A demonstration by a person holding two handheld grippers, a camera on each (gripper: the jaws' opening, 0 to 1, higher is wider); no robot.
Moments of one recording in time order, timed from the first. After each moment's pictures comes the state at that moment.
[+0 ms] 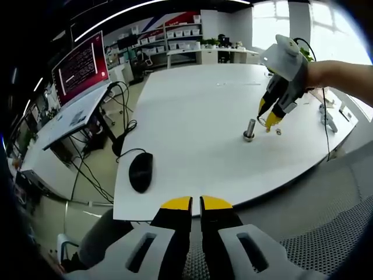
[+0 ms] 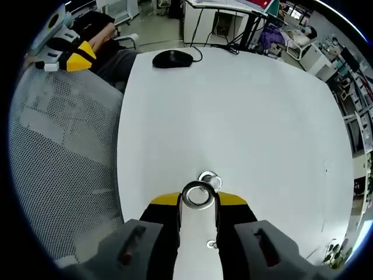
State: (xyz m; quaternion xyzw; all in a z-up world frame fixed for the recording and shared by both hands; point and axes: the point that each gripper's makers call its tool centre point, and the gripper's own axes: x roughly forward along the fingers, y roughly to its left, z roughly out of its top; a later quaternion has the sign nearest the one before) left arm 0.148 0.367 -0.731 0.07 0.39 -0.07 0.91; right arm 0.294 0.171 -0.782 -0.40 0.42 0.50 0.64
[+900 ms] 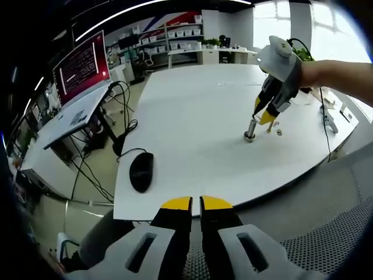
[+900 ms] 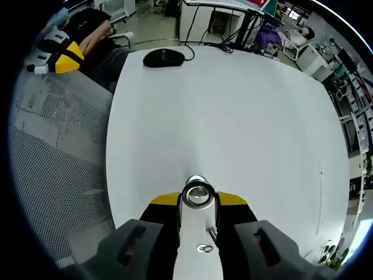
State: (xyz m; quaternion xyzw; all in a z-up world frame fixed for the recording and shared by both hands) left arm 0.148 0.368 -0.731 0.06 0.39 -0.07 0.91; right arm 0.311 0.177 -0.790 -0.42 0.42 0.49 0.64
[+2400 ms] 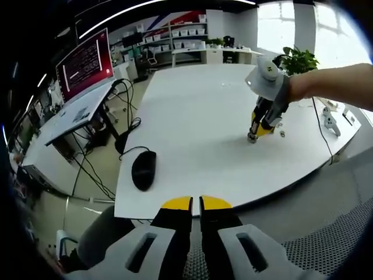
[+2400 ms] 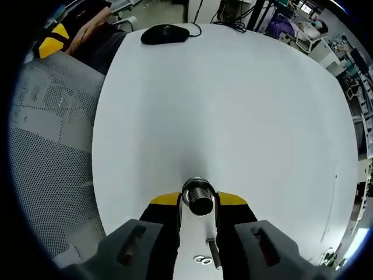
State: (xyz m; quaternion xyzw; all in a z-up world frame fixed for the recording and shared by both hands) left arm 0.149 0.372 -0.731 0.06 0.40 -0.05 0.91; right arm 0.315 0.178 -0.842 -0.44 0.45 0.49 0.60
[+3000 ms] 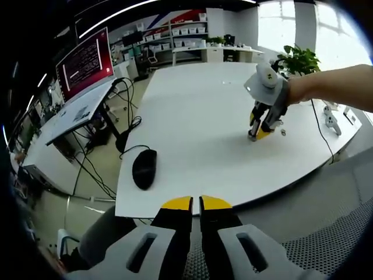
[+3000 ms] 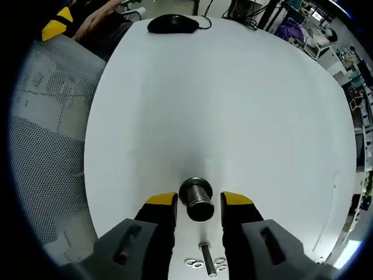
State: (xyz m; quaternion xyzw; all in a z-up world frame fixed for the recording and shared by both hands) left arm 0.148 0.372 -0.732 0.06 0.40 -0.05 0.91; right arm 0.313 0.178 -0.849 -0.47 0.43 0.50 0.58
